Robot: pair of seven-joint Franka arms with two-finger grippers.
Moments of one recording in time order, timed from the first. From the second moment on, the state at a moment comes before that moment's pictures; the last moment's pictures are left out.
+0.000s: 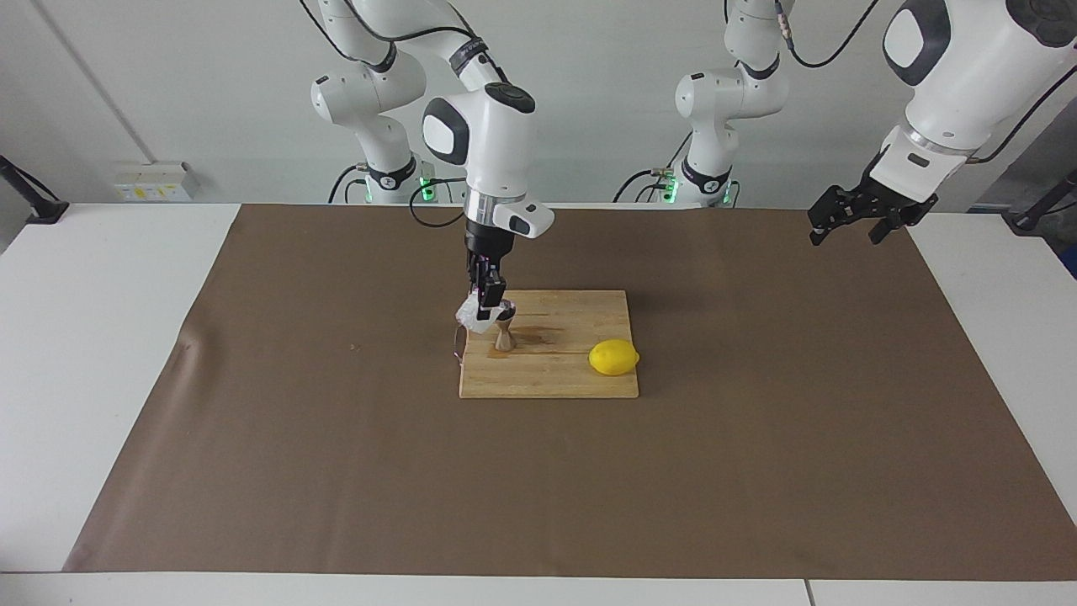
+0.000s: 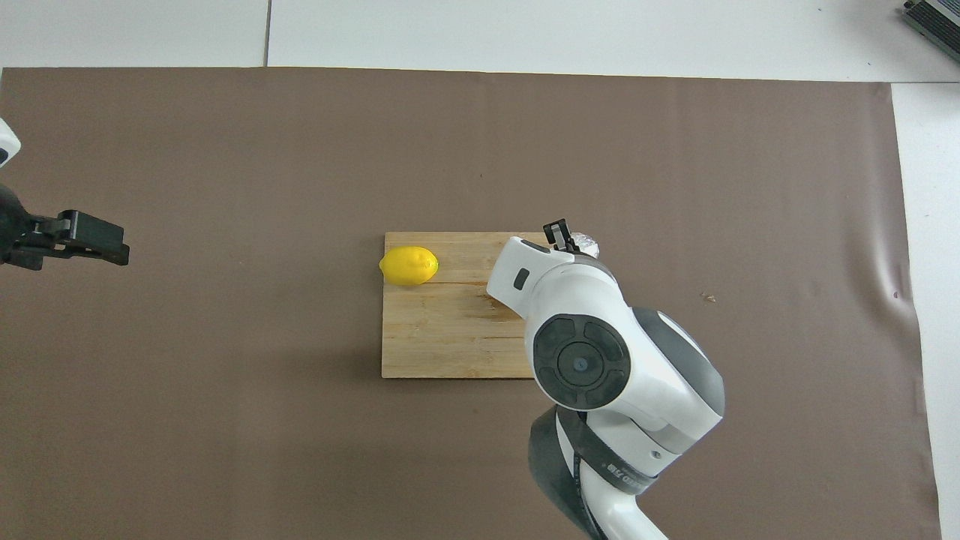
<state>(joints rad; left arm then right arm) 0.05 0.00 -0.09 -1.60 -0.03 1.53 -0.03 0.52 0.07 0.03 -2.00 -0.46 2.27 -1.09</state>
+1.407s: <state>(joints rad) 0.05 0.00 -0.09 -1.60 -0.03 1.53 -0.03 0.49 0.03 0.03 -2.04 -0.33 2.27 -1.03</state>
